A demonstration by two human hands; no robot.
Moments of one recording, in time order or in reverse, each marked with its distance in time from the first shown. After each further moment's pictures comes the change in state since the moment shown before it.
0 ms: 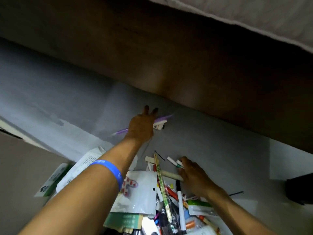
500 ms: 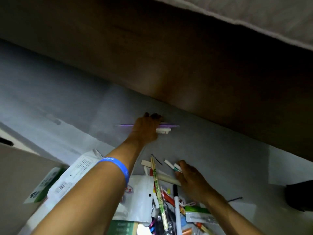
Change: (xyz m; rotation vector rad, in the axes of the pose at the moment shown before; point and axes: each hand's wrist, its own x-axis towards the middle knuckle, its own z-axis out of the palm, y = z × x) left_hand 0.029 0.002 0.028 -0.019 -0.036 0.100; right_hand 0.006 0.010 0.005 0.150 0.020 0.025
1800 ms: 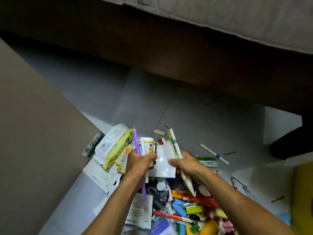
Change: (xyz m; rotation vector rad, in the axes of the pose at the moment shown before) left_hand -0.273 0.060 -0.020 -1.281 0.162 -0.857; right_hand -0.106 -0.069 0.041 0.548 -0.113 0.257
